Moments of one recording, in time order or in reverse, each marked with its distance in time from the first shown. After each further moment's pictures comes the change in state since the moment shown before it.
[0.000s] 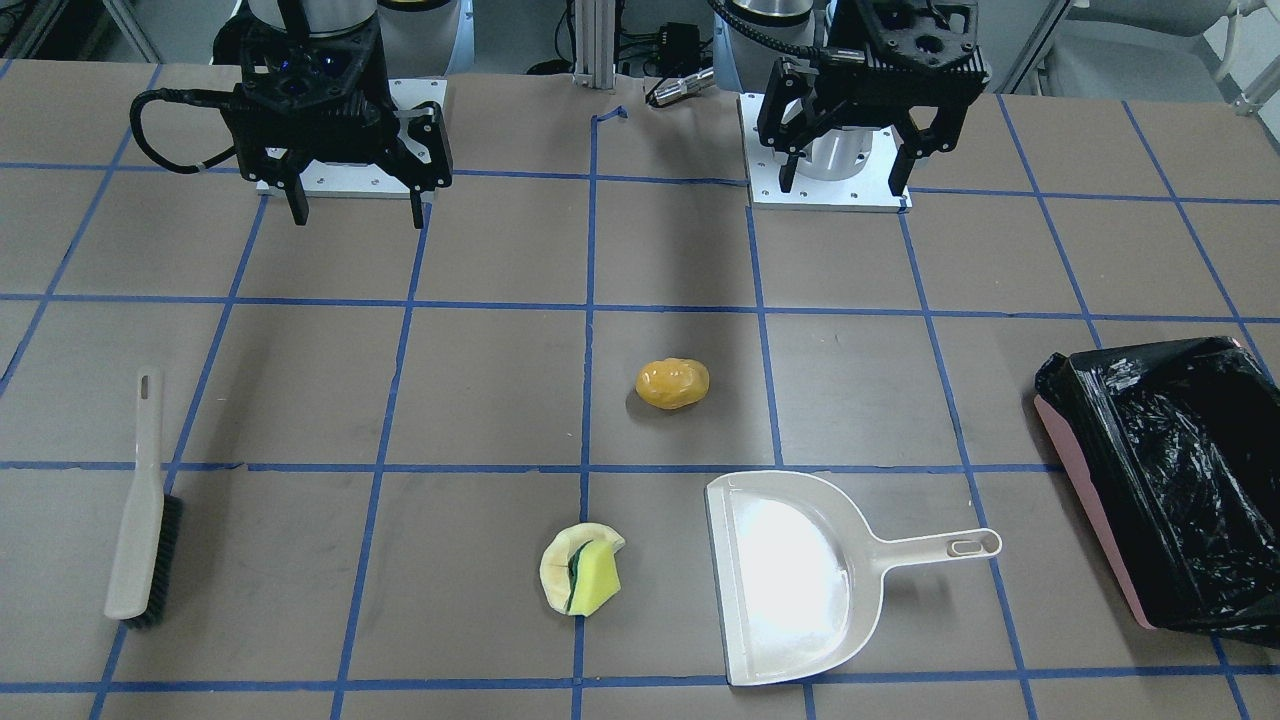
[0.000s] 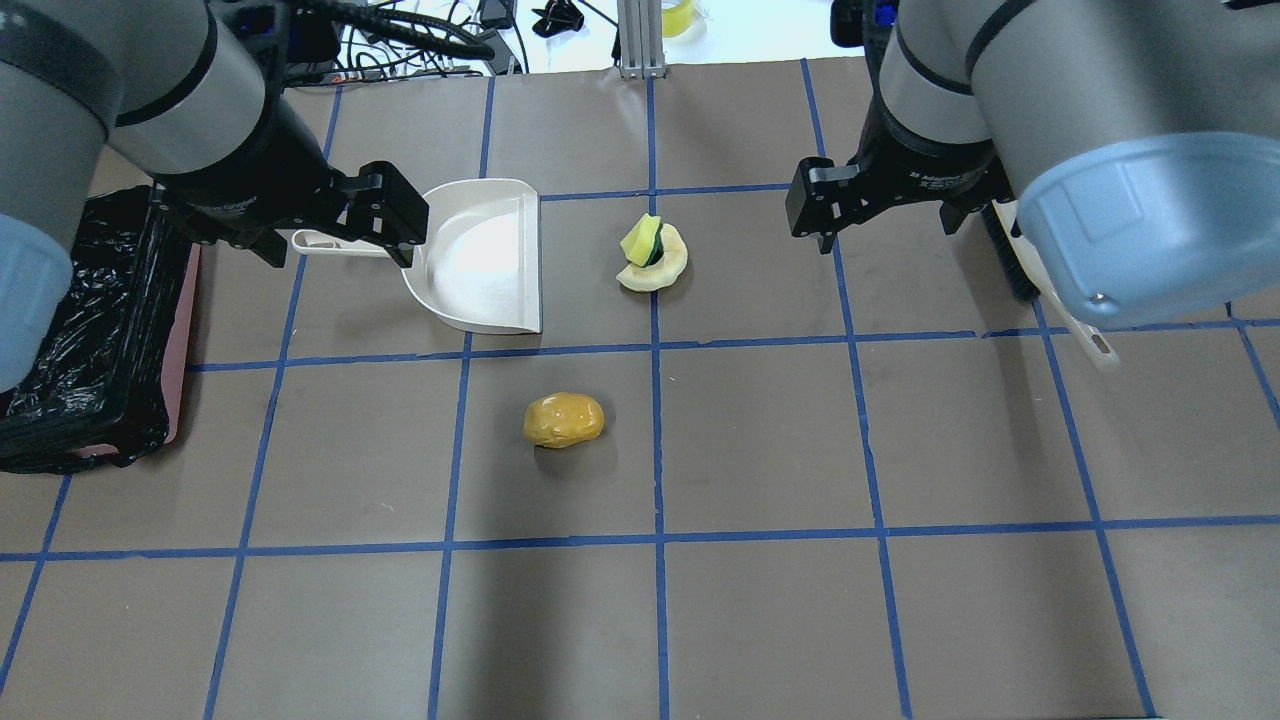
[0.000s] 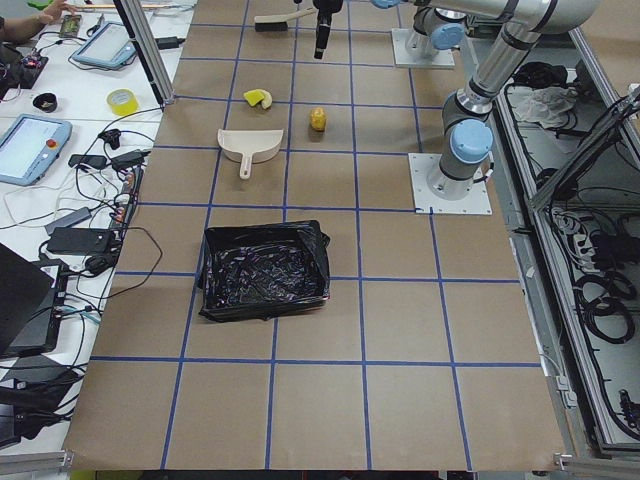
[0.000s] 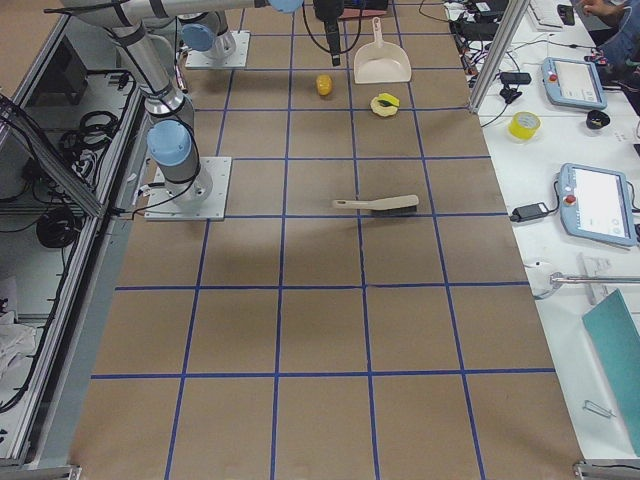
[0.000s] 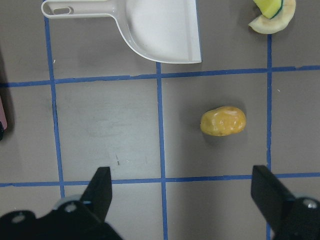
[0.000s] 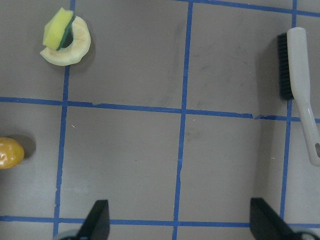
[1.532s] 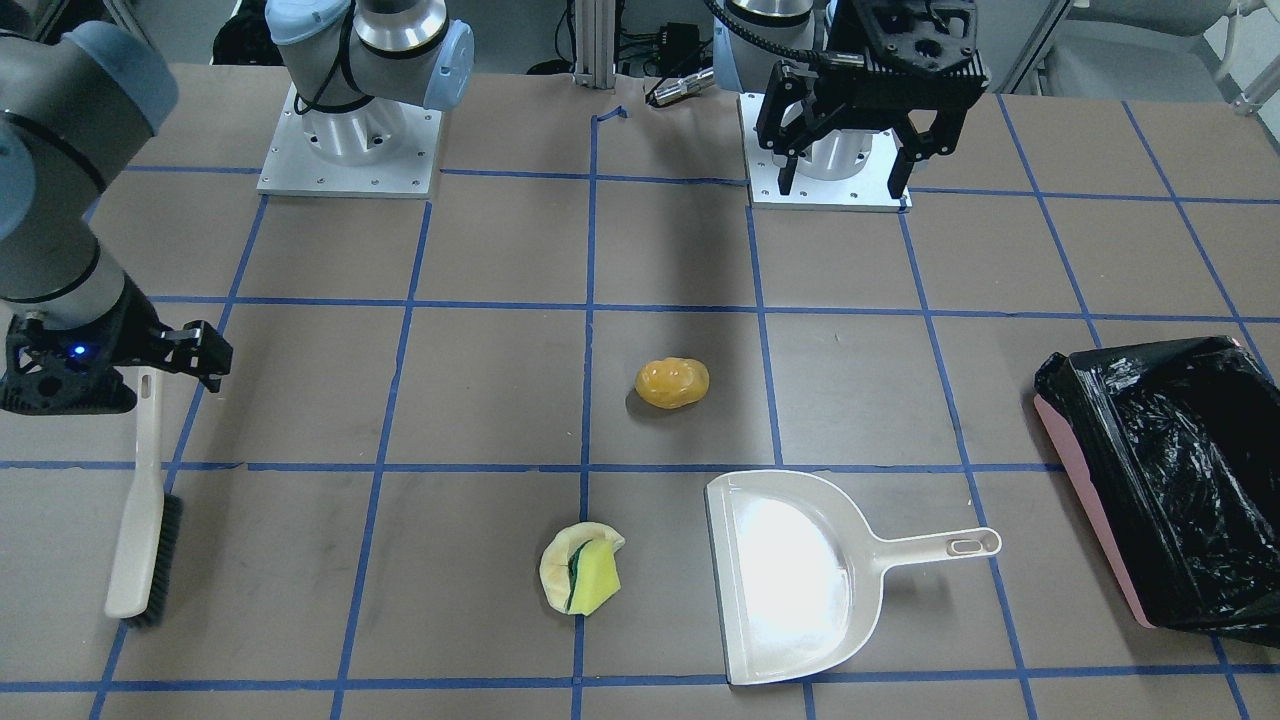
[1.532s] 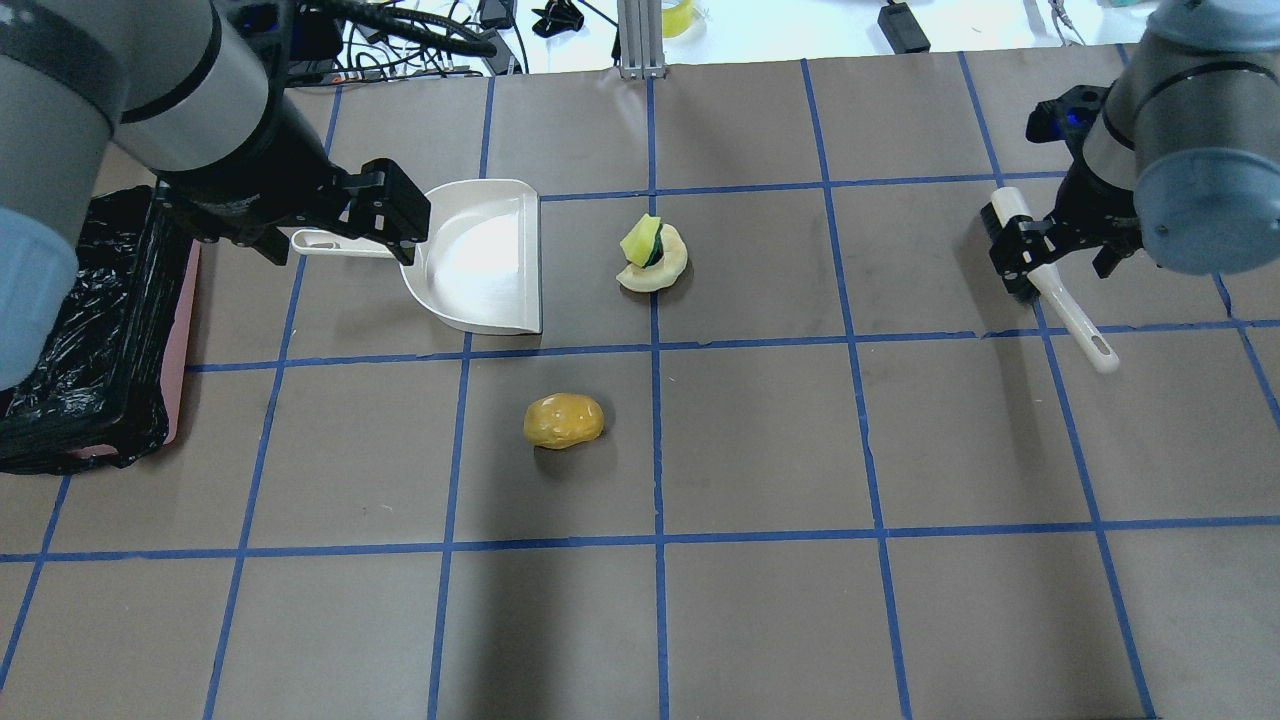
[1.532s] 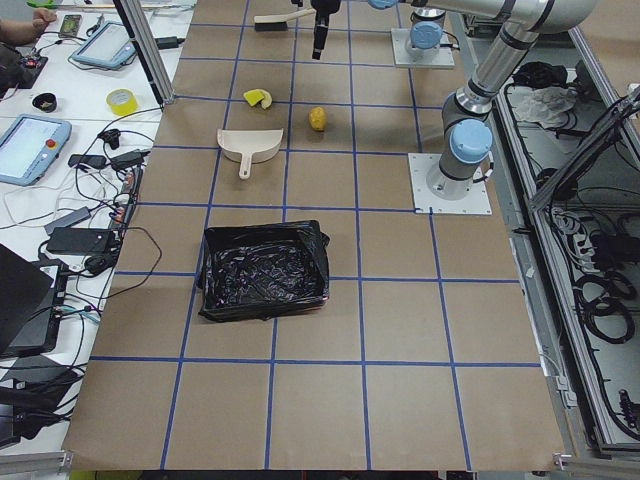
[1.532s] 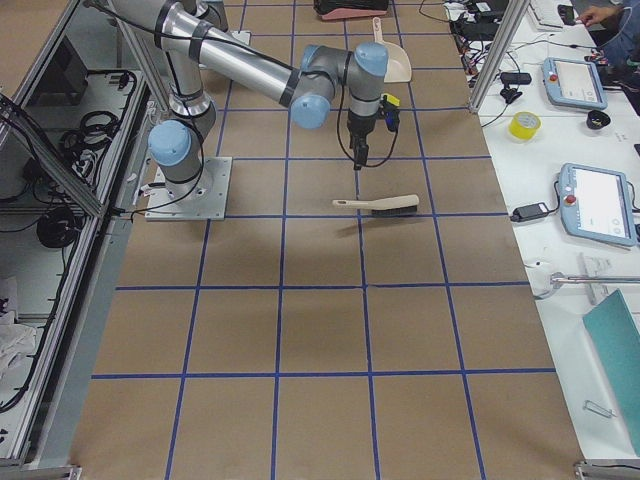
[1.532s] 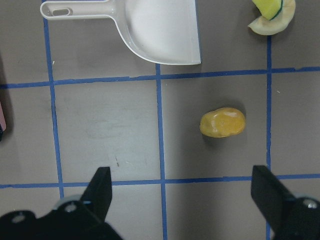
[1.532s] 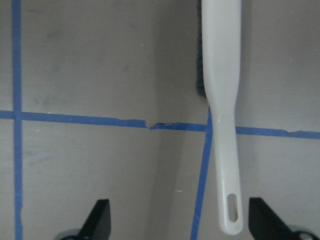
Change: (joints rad) left arm 0.000 -0.006 0.003 0.002 -0.002 0.000; right arm -0.481 0.261 0.185 -0.299 0.004 -0.501
